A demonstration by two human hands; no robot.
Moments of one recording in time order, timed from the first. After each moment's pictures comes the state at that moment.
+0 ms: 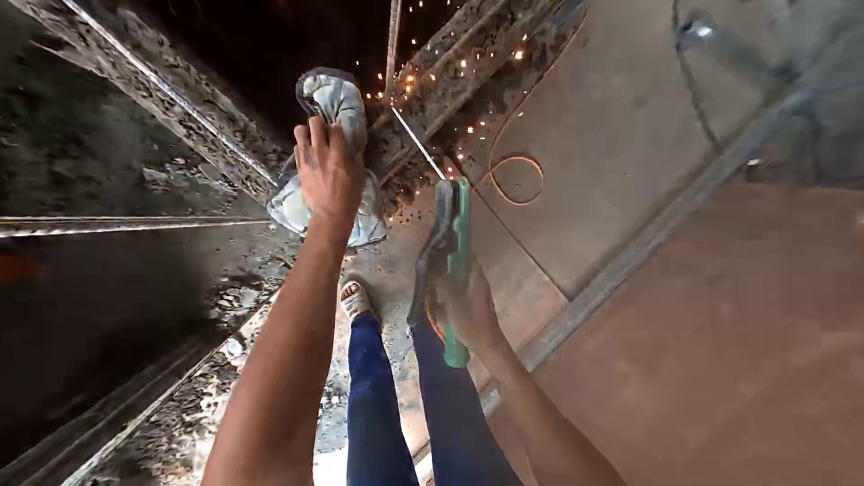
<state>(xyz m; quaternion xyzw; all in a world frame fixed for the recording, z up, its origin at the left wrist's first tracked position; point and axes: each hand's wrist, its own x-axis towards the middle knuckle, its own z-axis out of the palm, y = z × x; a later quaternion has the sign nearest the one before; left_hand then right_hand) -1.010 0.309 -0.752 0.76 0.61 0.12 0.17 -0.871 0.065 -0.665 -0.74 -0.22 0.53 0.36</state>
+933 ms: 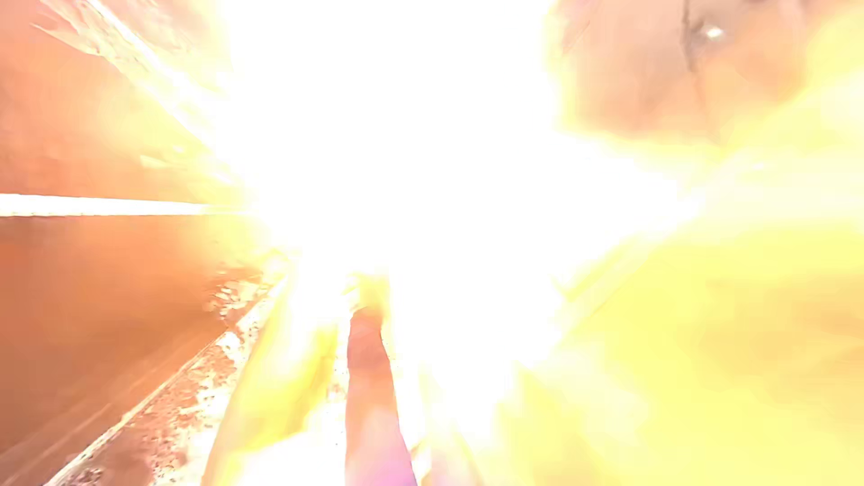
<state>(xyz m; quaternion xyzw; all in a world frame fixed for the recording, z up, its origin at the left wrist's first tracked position) -1.031 0.260 -0.725 0.70 0.66 0.03 0.27 -0.876 0.066 -0.657 -0.75 -0.22 0.52 0.34</state>
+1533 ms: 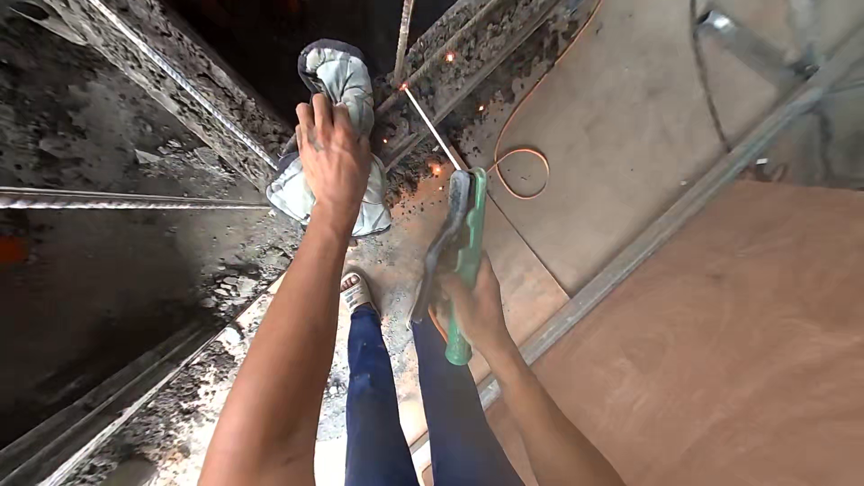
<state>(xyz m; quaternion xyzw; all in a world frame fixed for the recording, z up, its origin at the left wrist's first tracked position) -1.009 0.309 -0.761 0.77 0.61 0.13 0.12 -0.878 0.060 -0.669 -0.73 -0.22 0.52 0.39</state>
